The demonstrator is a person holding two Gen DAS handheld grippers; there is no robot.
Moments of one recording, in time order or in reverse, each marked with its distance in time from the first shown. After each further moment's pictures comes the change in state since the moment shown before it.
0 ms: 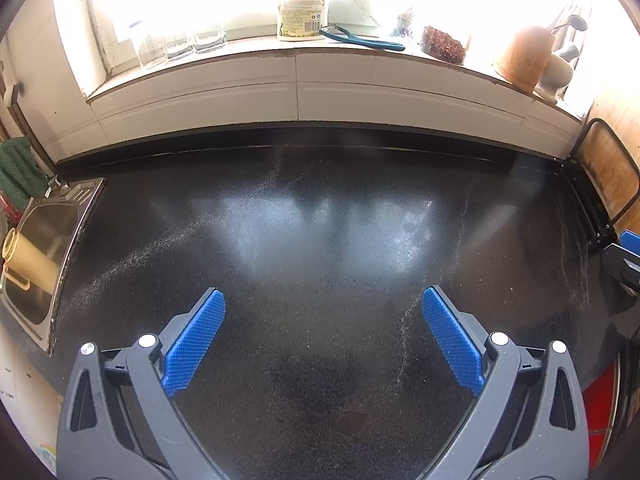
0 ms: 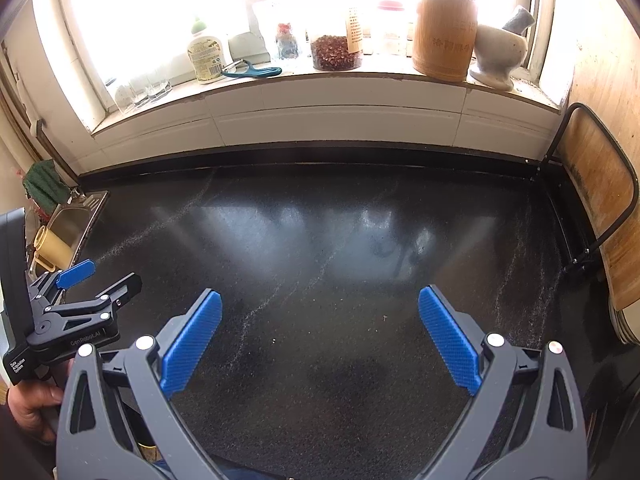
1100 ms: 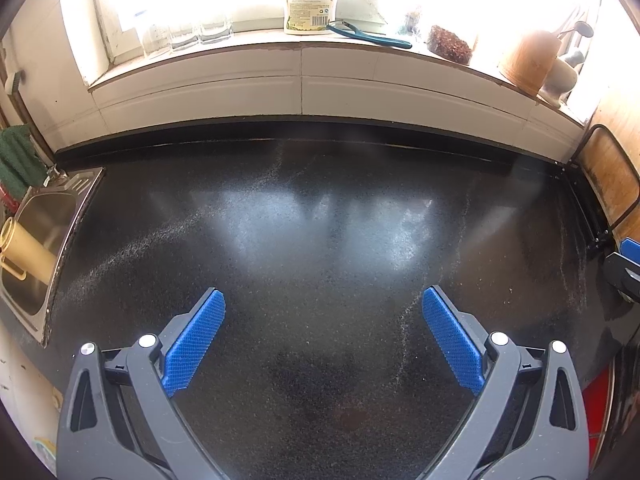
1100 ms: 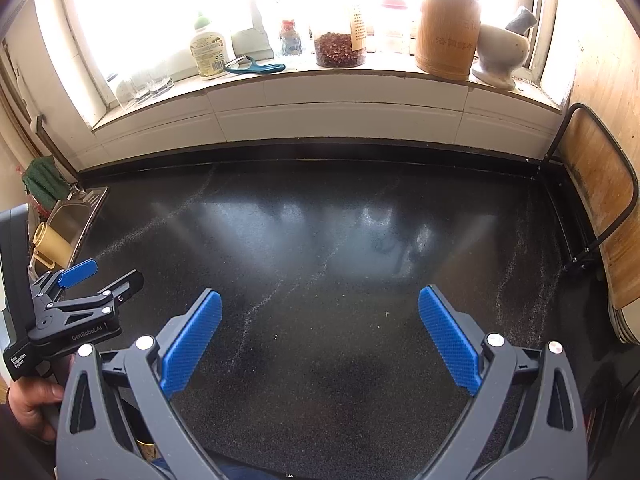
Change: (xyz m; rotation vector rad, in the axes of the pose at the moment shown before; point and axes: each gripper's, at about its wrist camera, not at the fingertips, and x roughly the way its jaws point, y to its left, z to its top) left arm 0.003 0.006 -0.003 -0.025 0.014 -0.013; right arm -0.005 0.004 -0.008 0.007 0.006 -0.015
